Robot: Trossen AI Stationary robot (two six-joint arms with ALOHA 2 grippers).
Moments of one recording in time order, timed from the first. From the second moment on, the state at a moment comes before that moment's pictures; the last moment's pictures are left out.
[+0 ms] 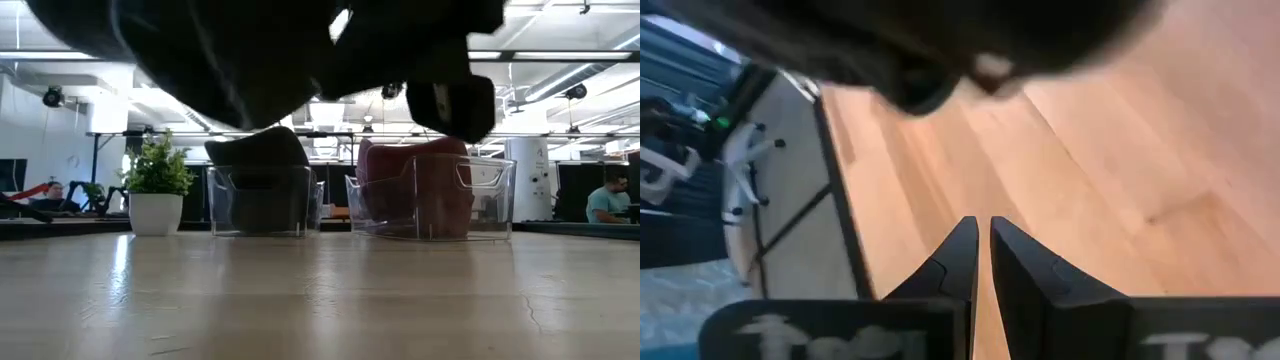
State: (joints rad) left arm -0.82 1.71 1.67 -1.49 -0.68 -0.43; right arm 0.49 1.87 1.21 -0.05 0.21 1.12
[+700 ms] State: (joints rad) left arm -0.80 1.72 1.32 -1.05 -0.44 -0.21; right arm 0.53 1.88 1.18 -0.12 0.09 1.10
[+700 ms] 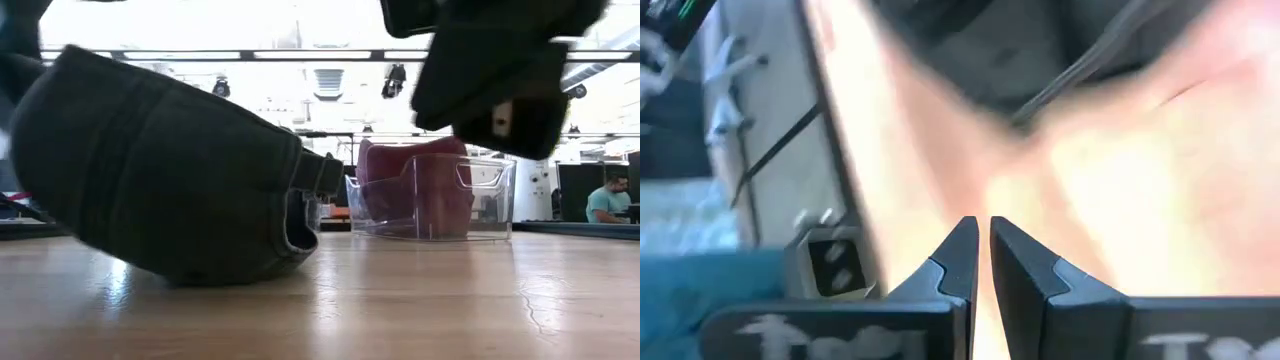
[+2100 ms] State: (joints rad) left arm -0.74 1.73 1.40 -0.95 -0.37 0.04; right arm 0.34 2.28 1.60 -0.17 0.01 0.76
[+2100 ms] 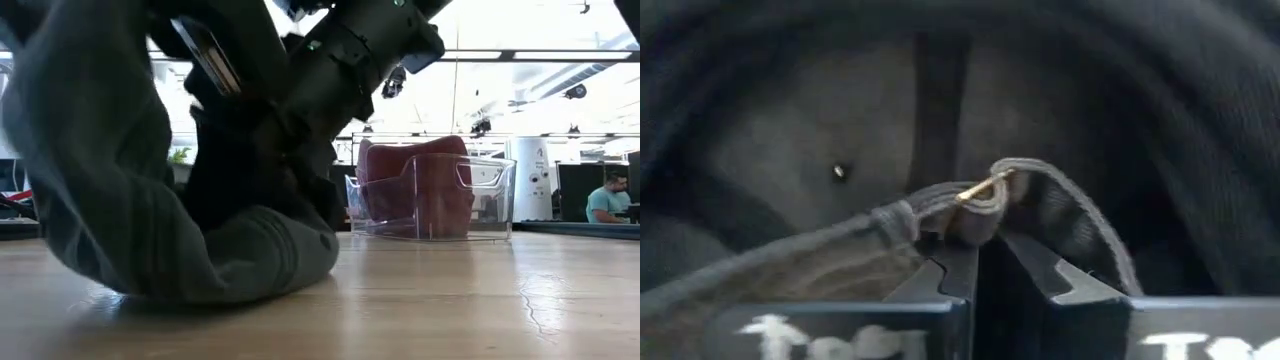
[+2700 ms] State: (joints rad) left arm -0.74 1.73 1.34 -0.93 -0.35 0.03; right arm 0.34 2.11 1.61 -0.23 -0.02 0.69
